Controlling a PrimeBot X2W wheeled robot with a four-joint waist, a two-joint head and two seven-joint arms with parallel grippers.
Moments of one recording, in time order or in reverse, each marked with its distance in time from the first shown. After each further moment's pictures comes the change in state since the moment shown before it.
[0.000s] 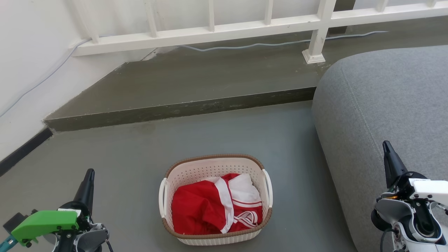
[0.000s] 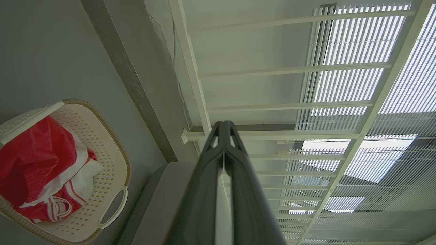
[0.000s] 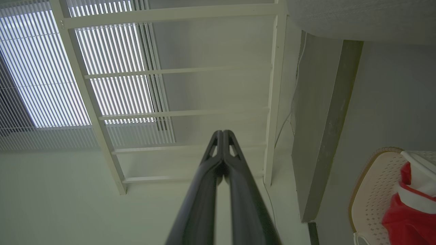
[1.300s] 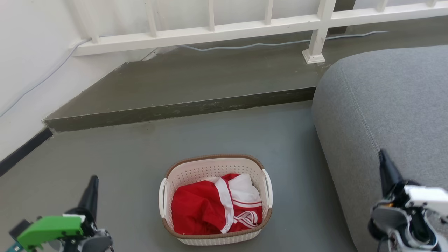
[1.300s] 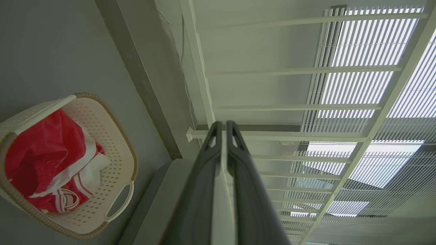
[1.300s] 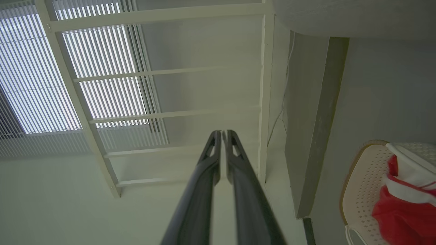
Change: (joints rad) left arm 0.005 -0.004 0.000 0.012 0.000 0.001 0.000; right arm 0.007 0.004 0.001 0.011 0.000 -0.001 0.000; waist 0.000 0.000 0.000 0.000
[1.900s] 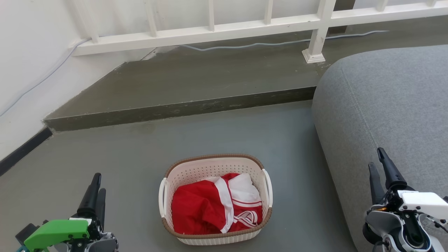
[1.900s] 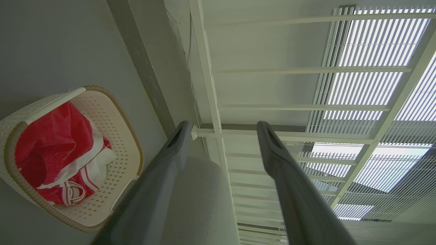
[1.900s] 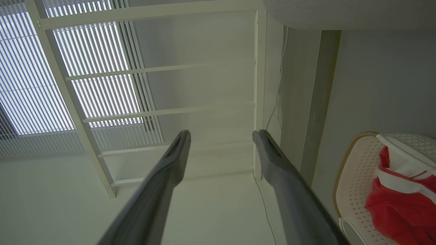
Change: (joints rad) left arm 0.028 -0.020 -0.026 0.018 0.000 0.000 -0.031; right arm 0.040 0.021 0.029 0.004 -0.002 0.000 -0.024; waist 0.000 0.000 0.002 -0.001
